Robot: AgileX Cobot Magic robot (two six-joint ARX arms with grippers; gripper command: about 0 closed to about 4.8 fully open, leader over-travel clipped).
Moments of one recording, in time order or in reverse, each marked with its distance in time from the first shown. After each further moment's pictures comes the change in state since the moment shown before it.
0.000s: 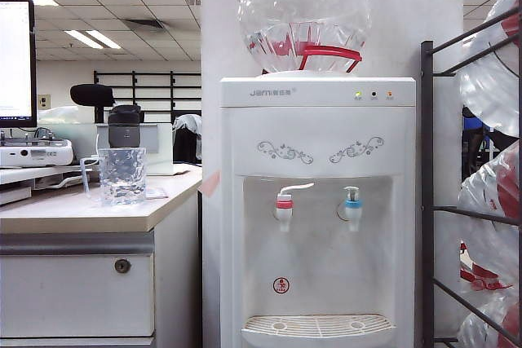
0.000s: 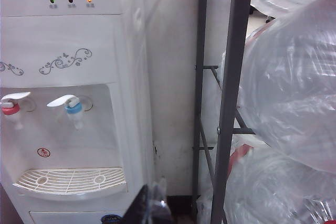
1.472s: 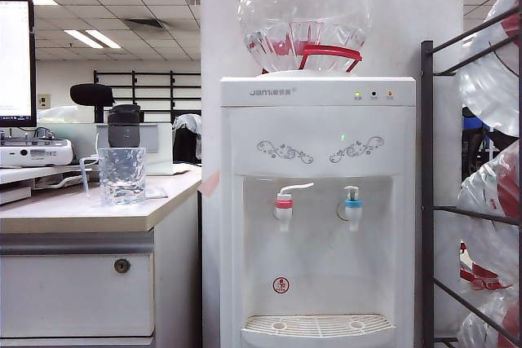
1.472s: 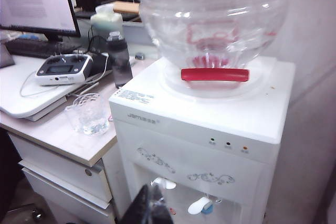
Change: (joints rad) left arm -0.027 0.869 0.524 0.335 0.018 -0.138; right arm 0.066 0.748 0.838 -0.100 -0.426 0.007
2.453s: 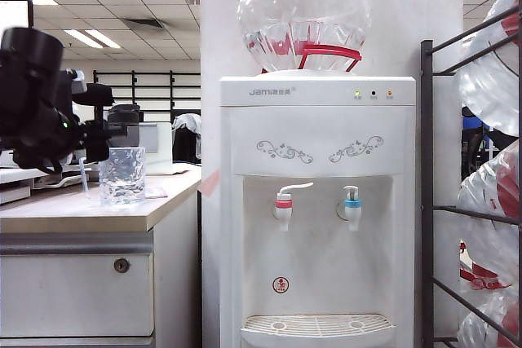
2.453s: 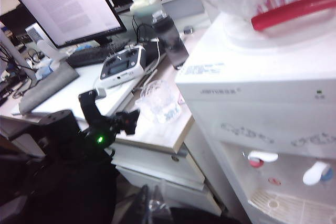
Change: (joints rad) left arm -0.092 1.081 0.422 0.457 -0.185 0.019; right arm 0.313 0.106 0.003 0.038 0.174 0.375
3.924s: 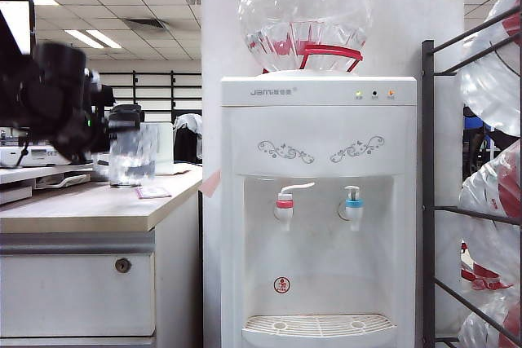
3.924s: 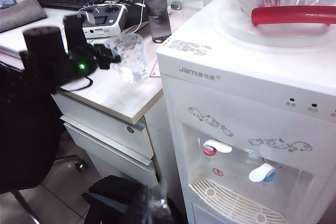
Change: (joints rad) left arm 0.024 0.171 0.321 -0.055 0.008 0.008; right arm -0.002 0.003 0.000 -0.091 0.008 -0.333
